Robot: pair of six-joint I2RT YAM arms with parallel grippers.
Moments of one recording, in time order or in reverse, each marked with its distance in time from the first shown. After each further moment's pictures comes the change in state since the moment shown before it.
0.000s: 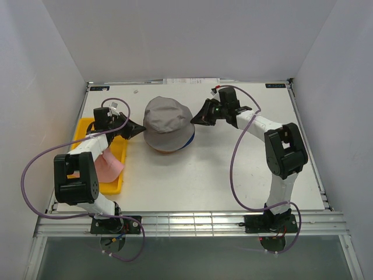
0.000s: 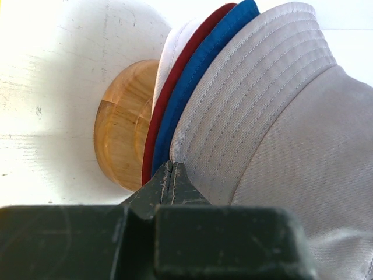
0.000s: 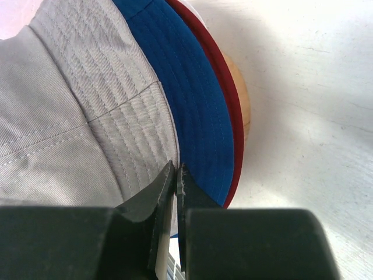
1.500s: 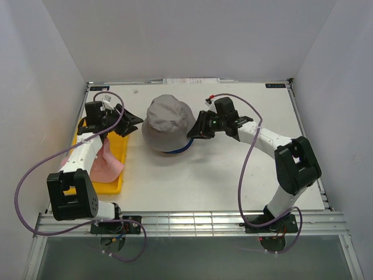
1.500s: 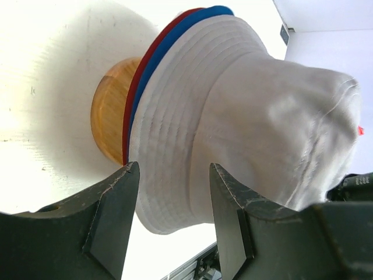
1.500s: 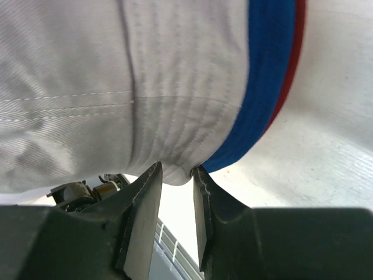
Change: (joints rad) left arm 0.013 -0.165 0.107 -0.231 -0.026 0.040; right arm 0.110 -0.206 -0.169 -0.077 0.049 -0.079
